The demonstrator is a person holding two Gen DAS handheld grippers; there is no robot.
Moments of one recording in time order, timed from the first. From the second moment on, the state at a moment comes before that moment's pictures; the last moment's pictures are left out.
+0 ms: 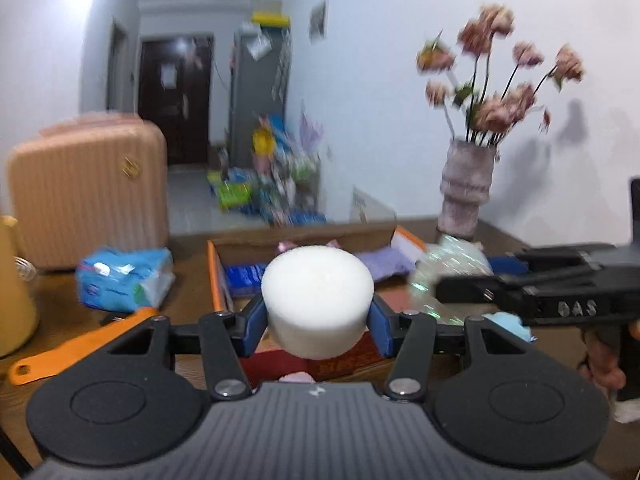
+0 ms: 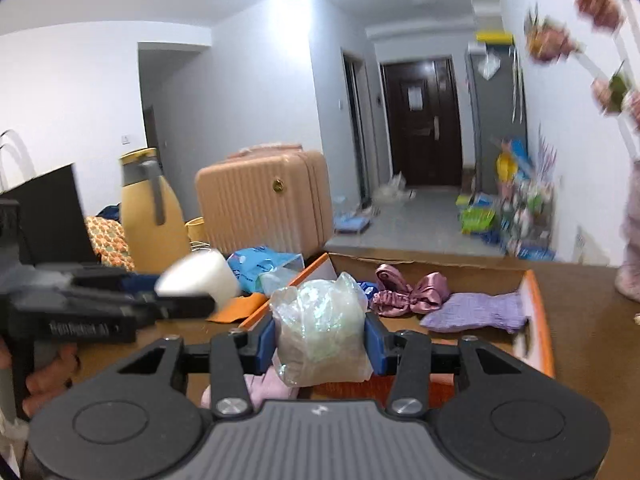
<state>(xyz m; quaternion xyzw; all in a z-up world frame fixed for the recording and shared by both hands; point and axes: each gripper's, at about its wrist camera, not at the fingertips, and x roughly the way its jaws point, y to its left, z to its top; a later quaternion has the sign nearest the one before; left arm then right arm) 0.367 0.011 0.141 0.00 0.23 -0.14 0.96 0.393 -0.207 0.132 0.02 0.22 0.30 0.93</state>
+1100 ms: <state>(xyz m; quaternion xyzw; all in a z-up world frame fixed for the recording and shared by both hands) 0.460 0.020 0.079 0.03 0.30 -0.13 0.95 0.541 -0.146 0.068 0.05 0.31 0.26 0.91</state>
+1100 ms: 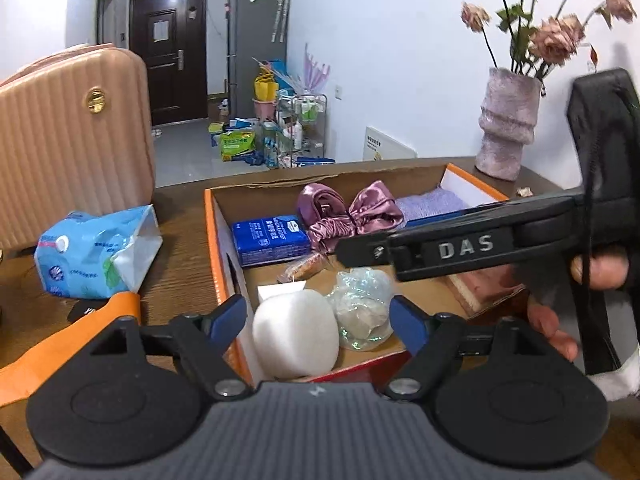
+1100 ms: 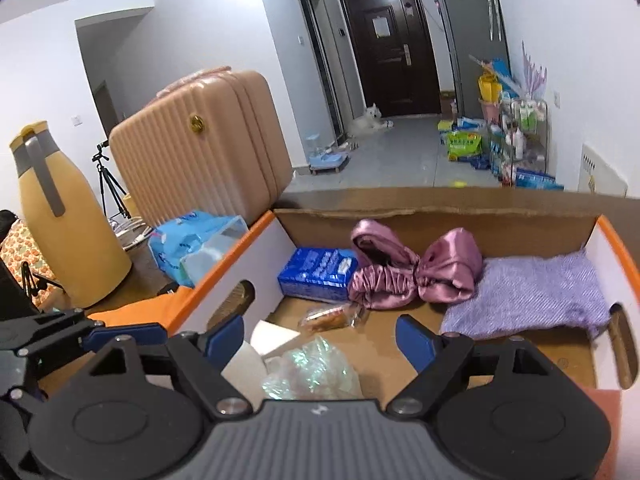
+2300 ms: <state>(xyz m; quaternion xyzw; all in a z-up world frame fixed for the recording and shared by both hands) 0.093 0.011 0.058 -0.07 0.20 -0.10 0.97 0.126 -0.278 0.058 0.01 0.12 0.20 0.97</state>
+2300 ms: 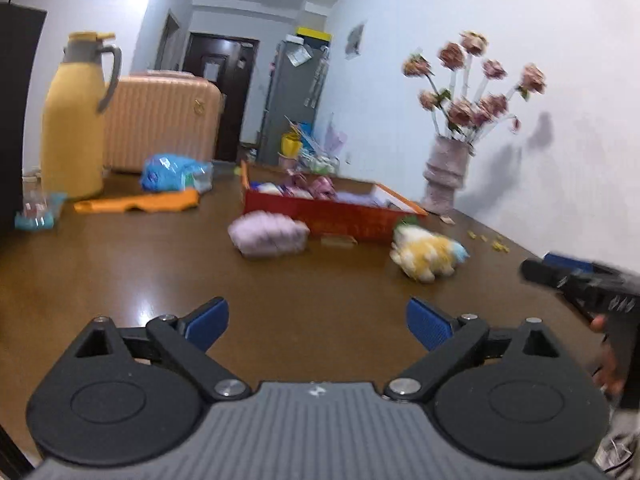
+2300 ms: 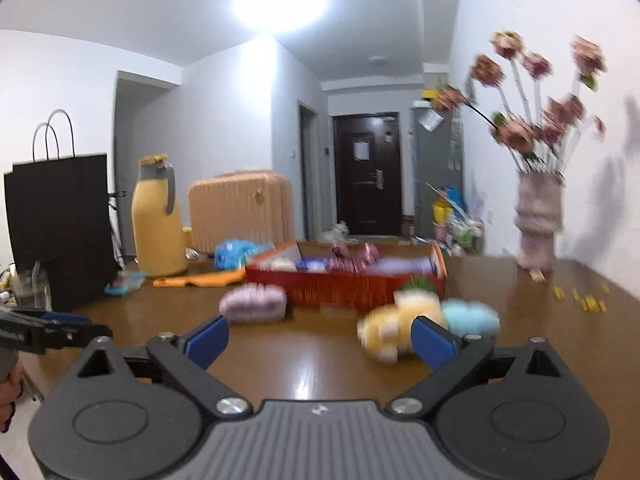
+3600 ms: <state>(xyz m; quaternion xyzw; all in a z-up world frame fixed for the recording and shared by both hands) 0.312 -0.006 0.057 0.02 0.26 -0.08 0.96 0.338 -0.300 0.029 0.12 0.25 0.11 0.95</state>
